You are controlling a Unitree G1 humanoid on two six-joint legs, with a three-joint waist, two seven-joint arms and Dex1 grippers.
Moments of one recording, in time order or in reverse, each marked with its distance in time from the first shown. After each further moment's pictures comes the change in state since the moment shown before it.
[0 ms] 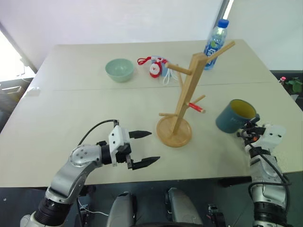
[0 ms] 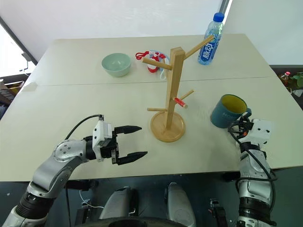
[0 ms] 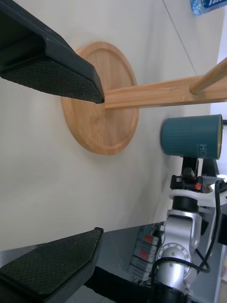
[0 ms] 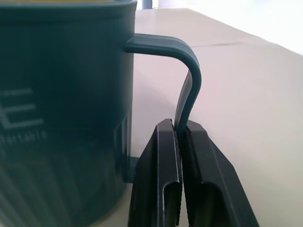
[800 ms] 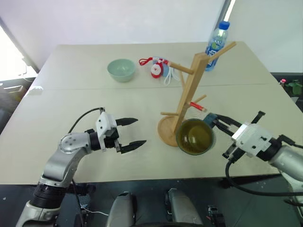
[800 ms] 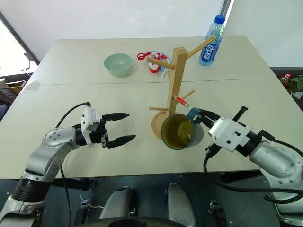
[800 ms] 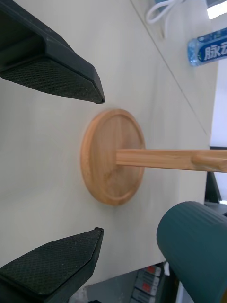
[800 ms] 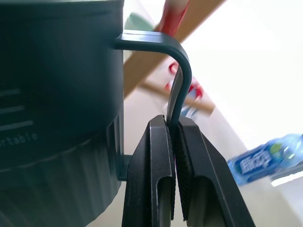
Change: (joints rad) left arm -0.133 0.032 0.101 0.194 -0.026 -0.054 -0.079; right arm 0.150 -0.406 0.060 -0.740 -0.099 0.081 0.444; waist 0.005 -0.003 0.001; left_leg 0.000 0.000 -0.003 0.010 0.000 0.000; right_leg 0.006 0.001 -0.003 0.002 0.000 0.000
